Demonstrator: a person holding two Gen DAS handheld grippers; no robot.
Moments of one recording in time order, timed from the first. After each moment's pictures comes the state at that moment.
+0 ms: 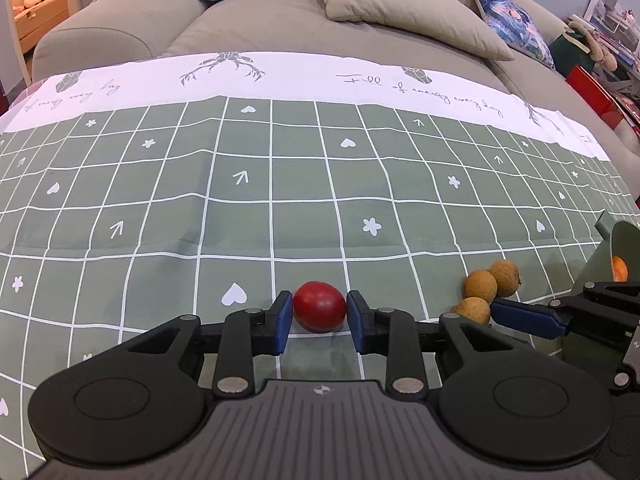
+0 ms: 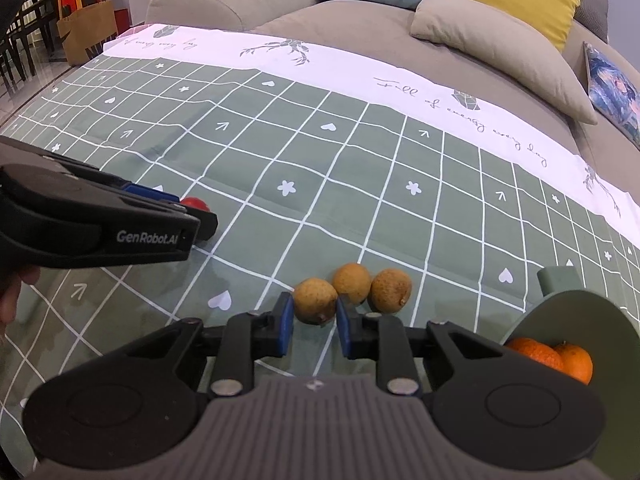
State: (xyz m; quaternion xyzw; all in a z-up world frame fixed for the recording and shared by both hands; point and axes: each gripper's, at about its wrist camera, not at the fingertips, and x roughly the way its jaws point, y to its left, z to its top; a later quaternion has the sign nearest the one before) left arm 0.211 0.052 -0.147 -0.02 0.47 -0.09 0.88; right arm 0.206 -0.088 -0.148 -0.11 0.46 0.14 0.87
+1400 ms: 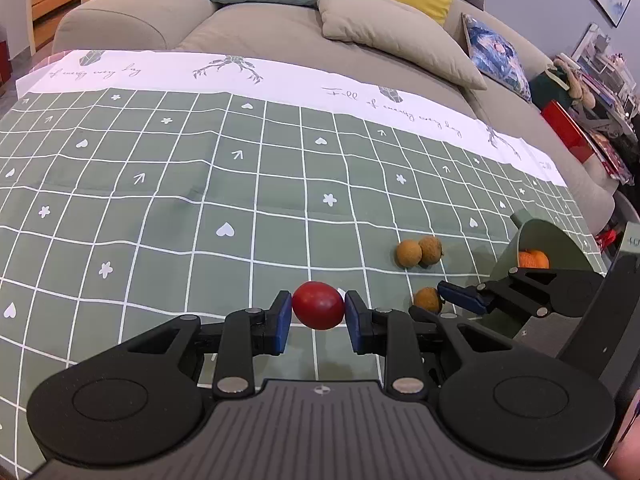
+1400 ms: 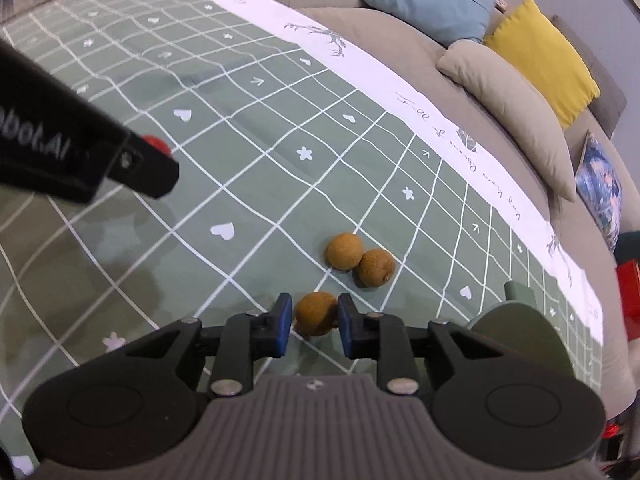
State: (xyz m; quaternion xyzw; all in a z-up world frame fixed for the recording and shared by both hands) left arm 0.143 0.062 -0.109 -0.10 0.46 -0.11 0.88; right arm 0.163 -0.072 -0.152 -0.29 0.42 0.14 0.85
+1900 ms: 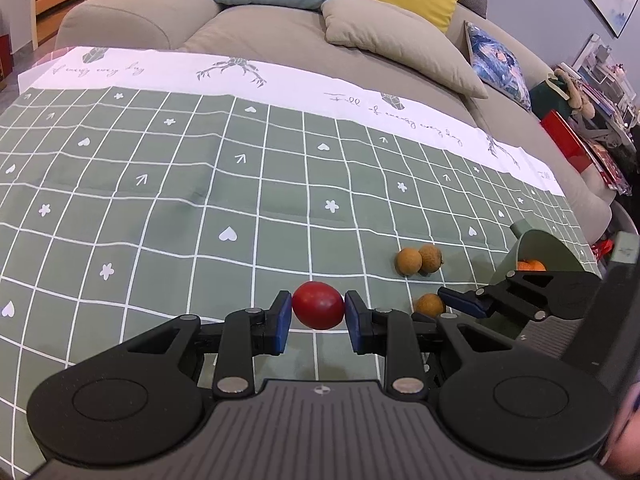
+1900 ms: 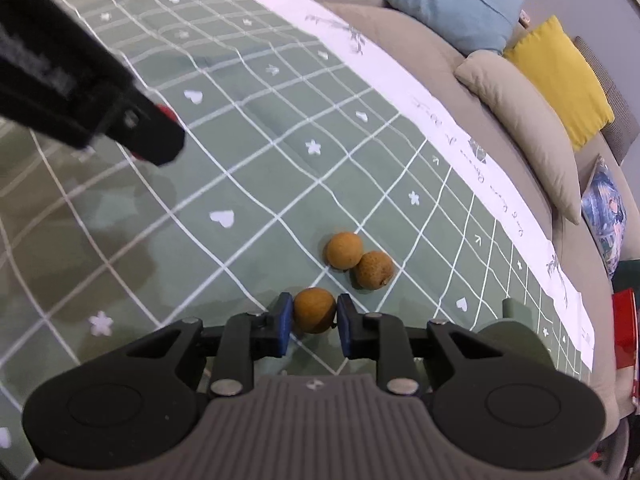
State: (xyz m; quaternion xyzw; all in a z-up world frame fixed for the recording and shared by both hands) left arm 0.141 0.065 -0.105 -0.11 0.45 -0.11 0.88; right arm 0.161 -0.072 -0.148 -0.32 0.42 0.17 0.83
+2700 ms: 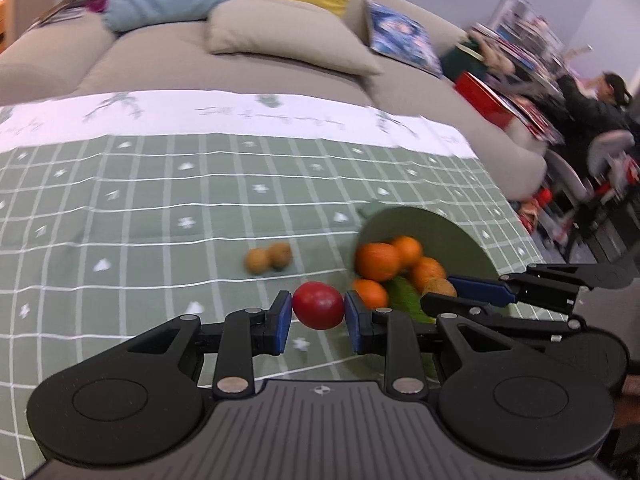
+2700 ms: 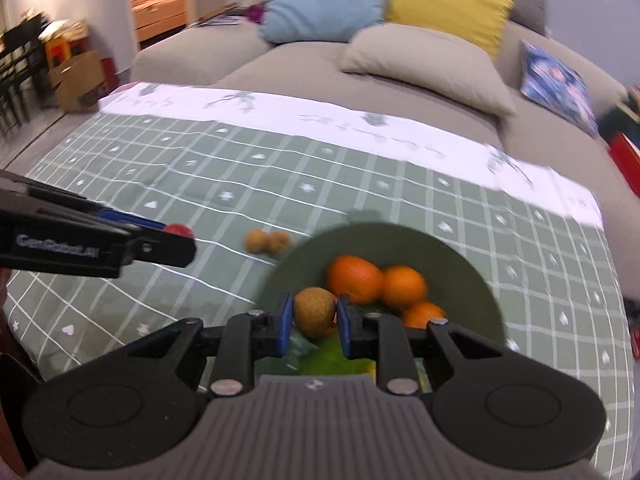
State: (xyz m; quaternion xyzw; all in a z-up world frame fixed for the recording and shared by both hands) left arm 0.123 -0.034 -0.053 -0.06 0.45 -0.22 0.86; right arm 0.113 -0.216 -0.052 -0.06 0.43 0.12 0.90
